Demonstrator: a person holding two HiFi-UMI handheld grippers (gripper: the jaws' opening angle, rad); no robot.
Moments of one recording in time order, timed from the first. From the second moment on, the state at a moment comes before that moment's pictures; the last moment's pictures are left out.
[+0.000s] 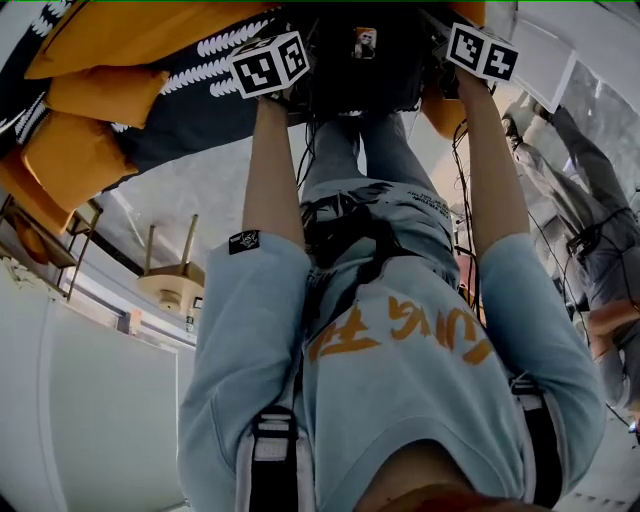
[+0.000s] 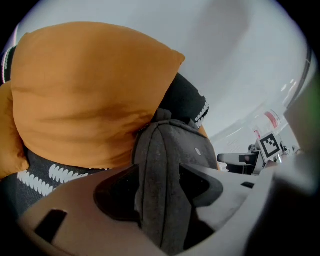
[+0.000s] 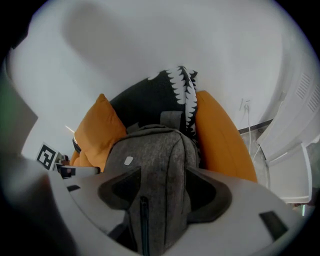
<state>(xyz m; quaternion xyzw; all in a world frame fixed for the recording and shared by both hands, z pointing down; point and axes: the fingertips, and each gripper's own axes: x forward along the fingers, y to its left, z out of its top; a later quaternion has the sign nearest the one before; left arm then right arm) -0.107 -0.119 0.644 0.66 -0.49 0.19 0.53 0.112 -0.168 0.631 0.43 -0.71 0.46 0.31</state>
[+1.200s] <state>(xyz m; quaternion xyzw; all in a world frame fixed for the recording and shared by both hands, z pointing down) -0.090 -0.104 0.722 0.65 -0.45 0.24 0.56 0.109 -0.144 0.712 0.36 -0.67 0.59 0.26</state>
